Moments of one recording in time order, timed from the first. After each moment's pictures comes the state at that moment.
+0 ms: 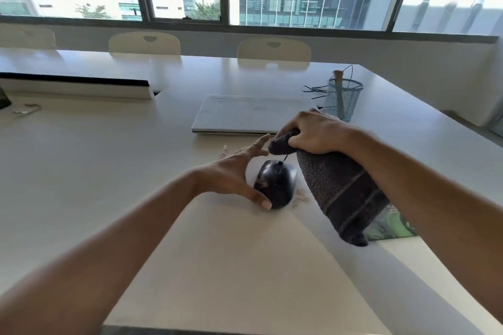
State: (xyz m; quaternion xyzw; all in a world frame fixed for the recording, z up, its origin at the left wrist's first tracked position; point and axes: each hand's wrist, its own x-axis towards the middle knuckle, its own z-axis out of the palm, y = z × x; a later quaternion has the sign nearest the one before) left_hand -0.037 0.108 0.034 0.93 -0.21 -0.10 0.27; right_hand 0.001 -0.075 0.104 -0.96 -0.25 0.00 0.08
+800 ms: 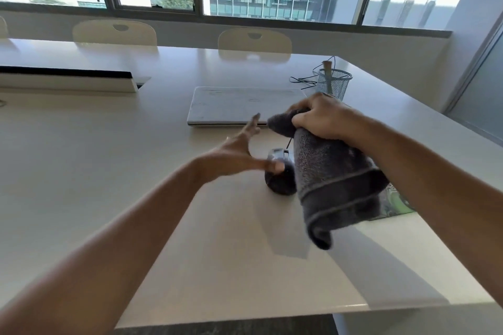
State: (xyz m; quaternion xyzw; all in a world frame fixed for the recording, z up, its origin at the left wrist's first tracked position) left_hand -0.033 0.113 0.037 0.88 -0.18 -0.08 0.44; right_hand -0.037 -0.054 0.117 -0.97 -0.12 -0.03 0.23
